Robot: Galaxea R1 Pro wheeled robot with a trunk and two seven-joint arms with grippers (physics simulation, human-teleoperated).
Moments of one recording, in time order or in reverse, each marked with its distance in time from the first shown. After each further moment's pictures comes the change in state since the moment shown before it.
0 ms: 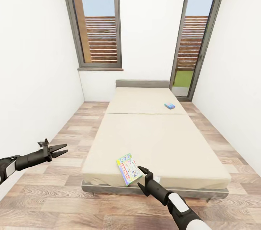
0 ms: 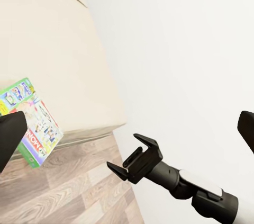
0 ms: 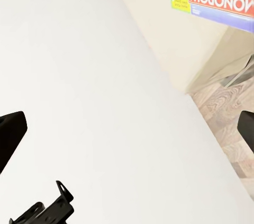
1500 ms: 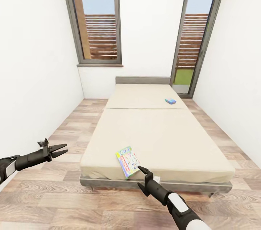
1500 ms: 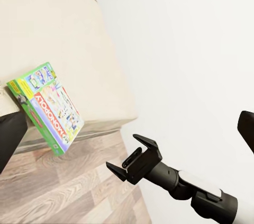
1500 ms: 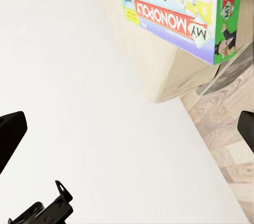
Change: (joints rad) left arm 0.000 0.001 0.002 -0.001 0.000 0.004 0.000; right arm 0.000 0.001 0.000 0.000 0.003 -0.003 0.001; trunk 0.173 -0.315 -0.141
